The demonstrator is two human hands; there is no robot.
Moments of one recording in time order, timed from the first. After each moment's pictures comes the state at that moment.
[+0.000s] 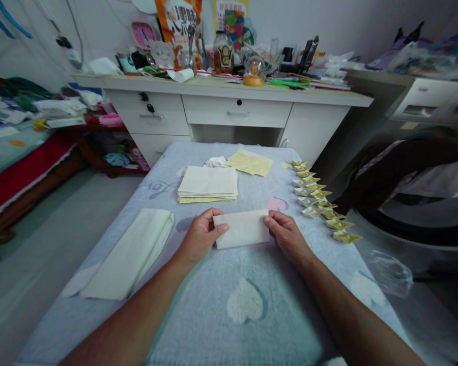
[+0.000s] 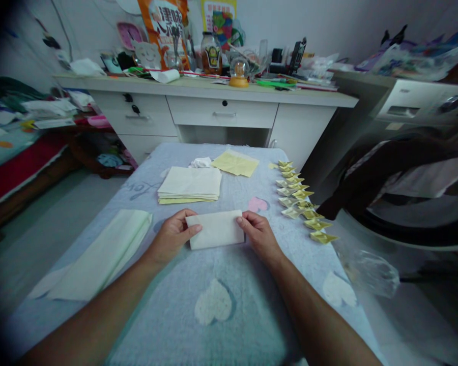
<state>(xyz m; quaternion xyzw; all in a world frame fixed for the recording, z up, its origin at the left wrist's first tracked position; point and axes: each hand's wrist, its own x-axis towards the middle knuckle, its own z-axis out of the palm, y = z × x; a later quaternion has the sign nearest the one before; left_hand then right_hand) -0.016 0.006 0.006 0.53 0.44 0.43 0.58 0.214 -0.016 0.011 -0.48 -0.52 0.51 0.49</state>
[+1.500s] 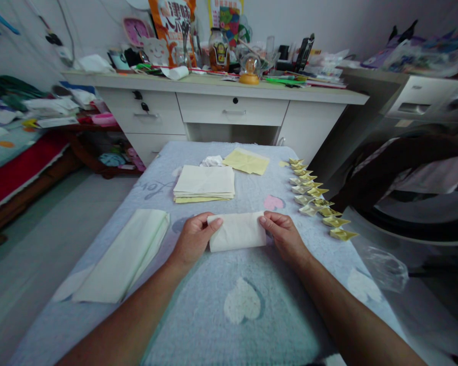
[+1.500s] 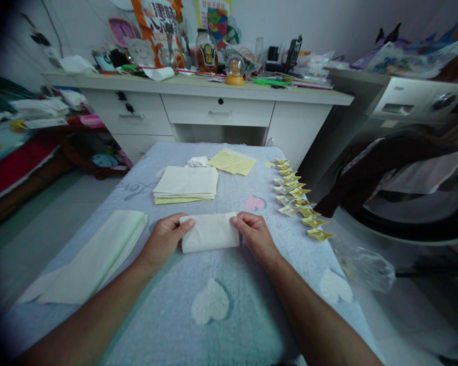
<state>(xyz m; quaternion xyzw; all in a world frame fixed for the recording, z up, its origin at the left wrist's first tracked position) -0.019 0.001 0.011 0.55 0.49 0.42 0.53 0.209 -0.020 0.012 -0.46 -0.48 0.54 0.52</state>
